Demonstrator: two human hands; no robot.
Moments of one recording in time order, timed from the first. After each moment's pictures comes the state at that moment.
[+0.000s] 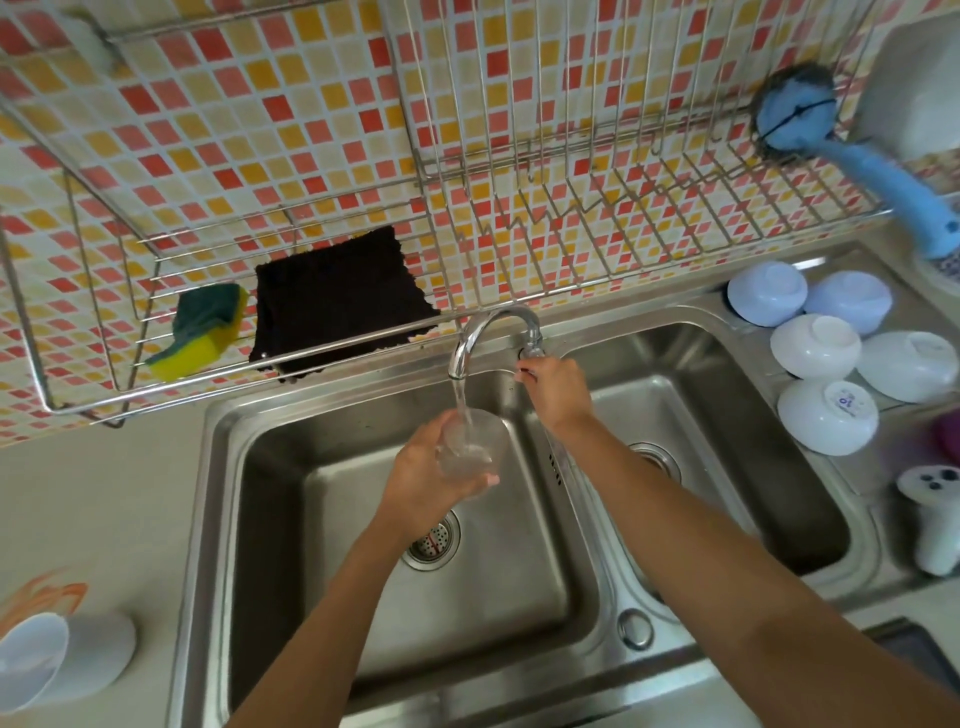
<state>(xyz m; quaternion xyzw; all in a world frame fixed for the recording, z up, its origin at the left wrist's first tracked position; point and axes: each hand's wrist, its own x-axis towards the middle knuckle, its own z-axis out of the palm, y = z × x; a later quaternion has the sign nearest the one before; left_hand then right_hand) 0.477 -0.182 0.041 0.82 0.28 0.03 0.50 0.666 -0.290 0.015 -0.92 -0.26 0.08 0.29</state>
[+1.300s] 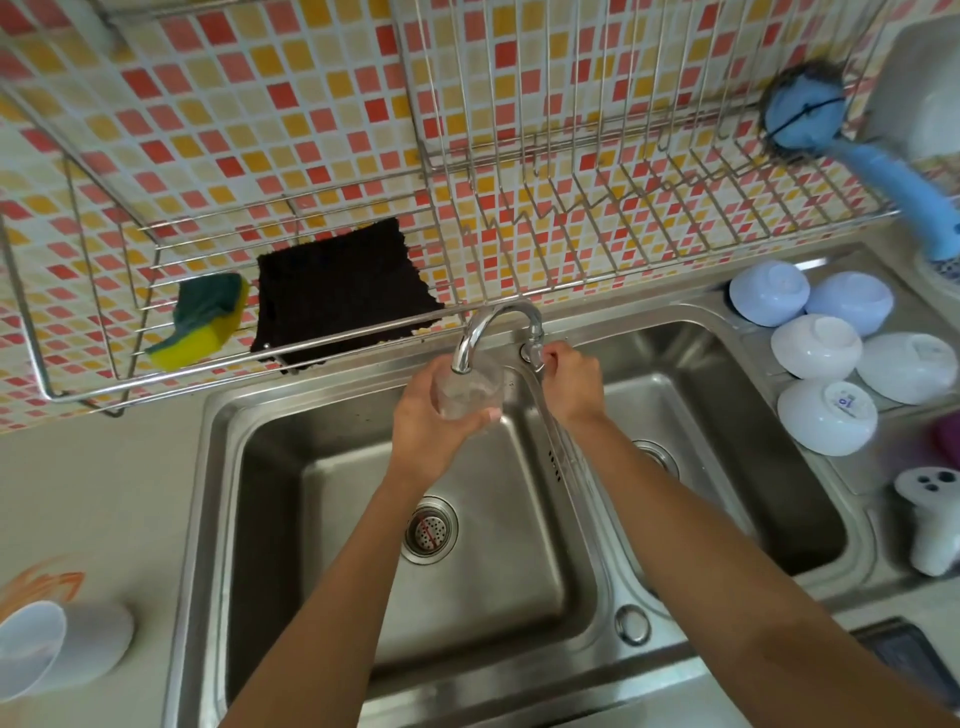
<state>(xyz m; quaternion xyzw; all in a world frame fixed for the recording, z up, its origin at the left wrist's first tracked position) 0.515 -0.174 0.055 0.78 0.29 0.16 0.53 0.671 -0.296 0.016 -0.93 -0.16 0.06 0.33</state>
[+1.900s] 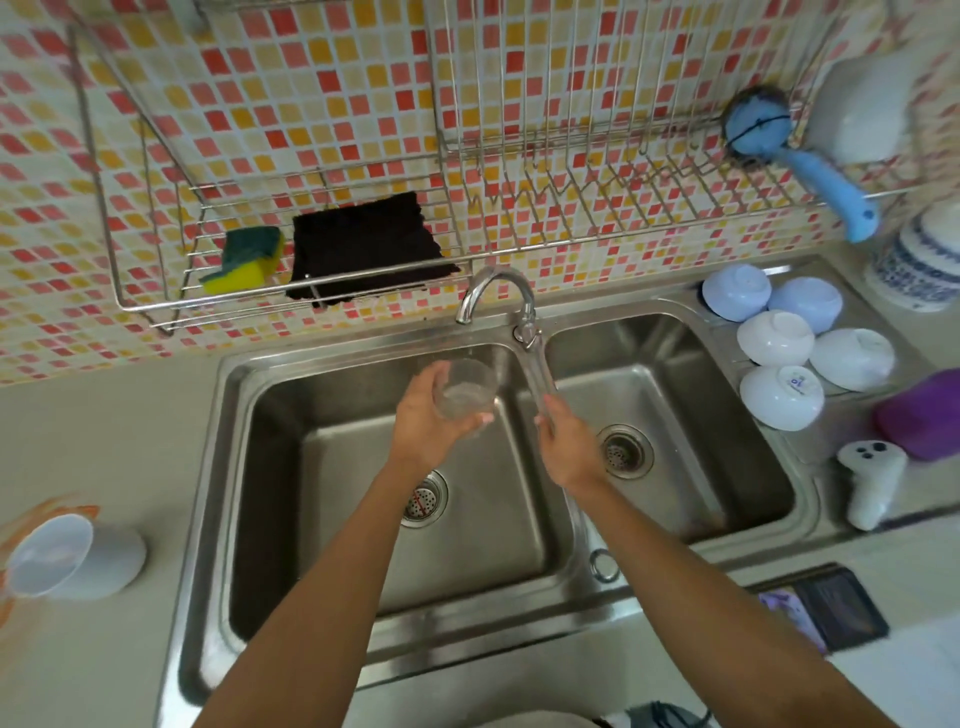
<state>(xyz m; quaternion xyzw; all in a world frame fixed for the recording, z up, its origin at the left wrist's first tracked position) 0.464 -0.205 0.050 0.81 0.29 0.14 0.50 0.561 -0.372 -0.001 -0.91 -0.19 0.12 0.34</state>
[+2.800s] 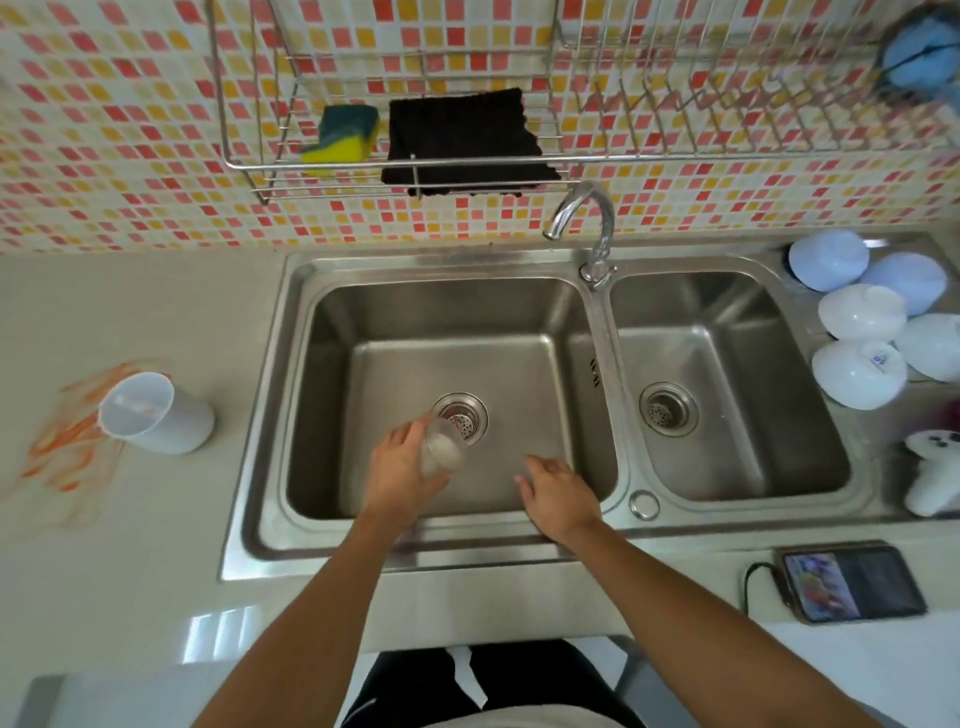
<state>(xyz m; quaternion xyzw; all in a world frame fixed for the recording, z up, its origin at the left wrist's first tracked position) 0.299 -0.206 -0.032 0.90 0.34 0.01 0.28 0.432 -0.387 -0.074 -0.89 -0.38 0.23 0.10</state>
